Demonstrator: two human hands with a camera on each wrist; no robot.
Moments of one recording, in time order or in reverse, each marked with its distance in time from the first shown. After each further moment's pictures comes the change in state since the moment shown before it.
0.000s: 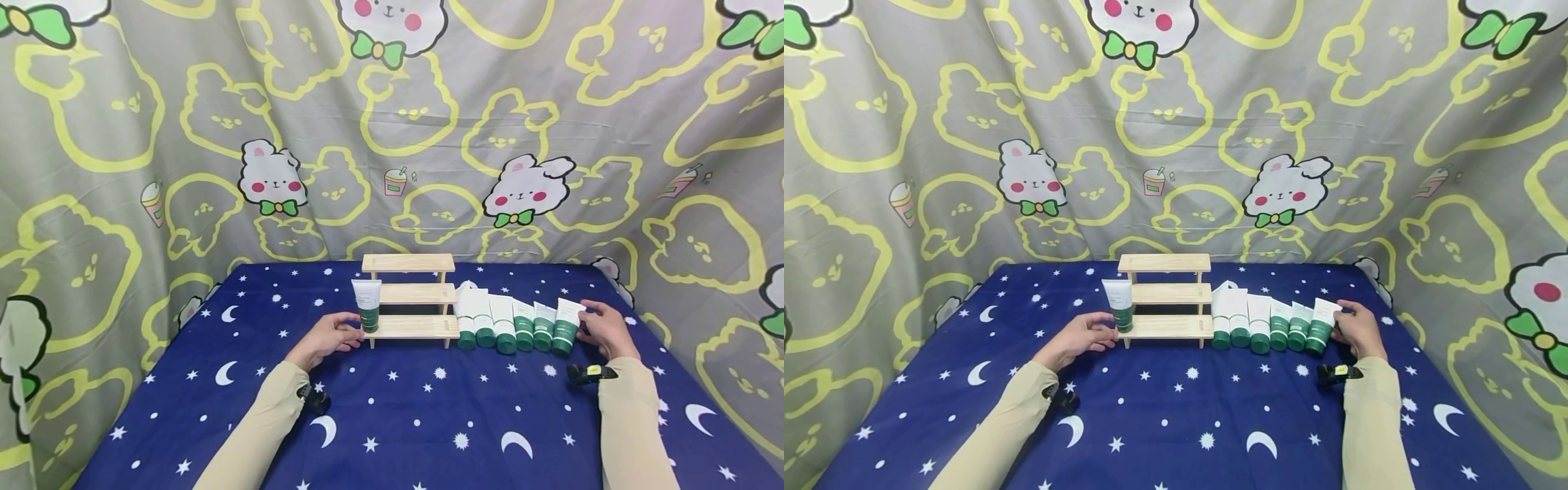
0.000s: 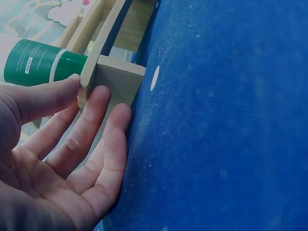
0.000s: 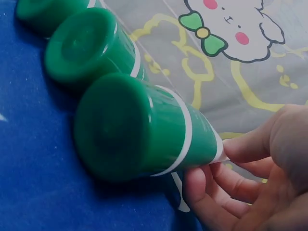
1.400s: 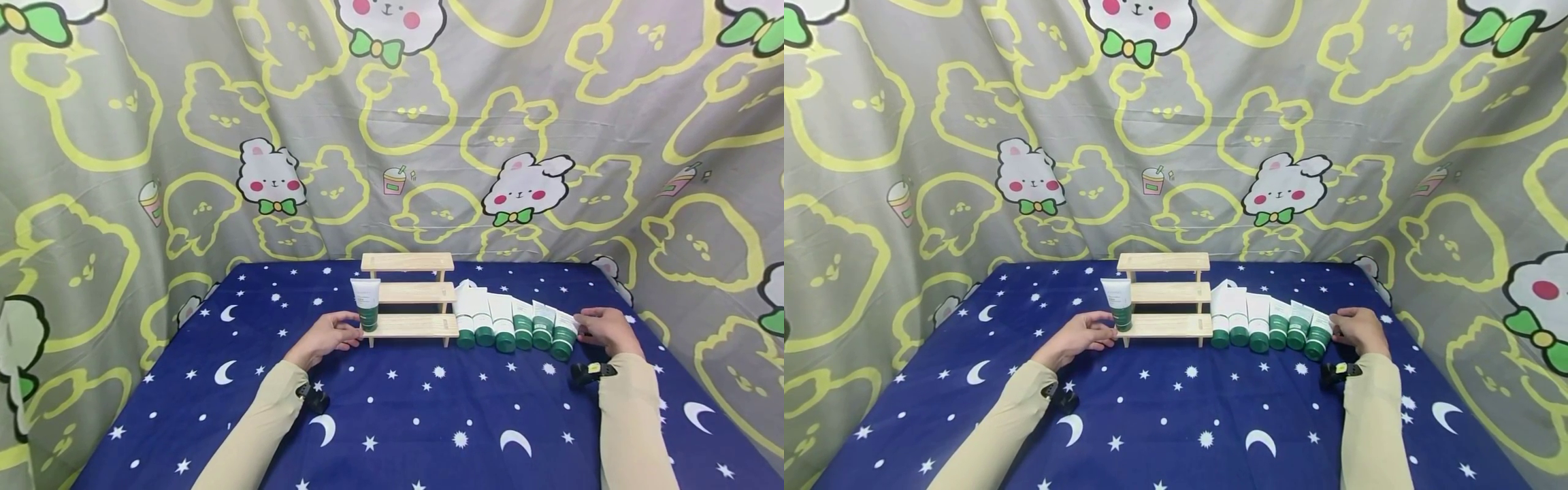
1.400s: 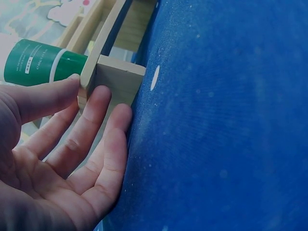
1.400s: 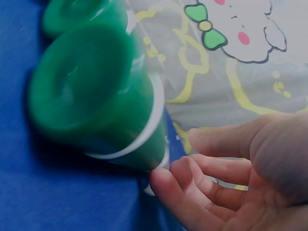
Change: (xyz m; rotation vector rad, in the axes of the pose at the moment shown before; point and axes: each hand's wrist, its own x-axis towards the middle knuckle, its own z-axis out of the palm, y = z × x) left_hand 0.000 0.000 0.001 0.005 0.026 -0.004; right_hand -0.007 -0.012 -0.012 -0.082 -0.114 0.057
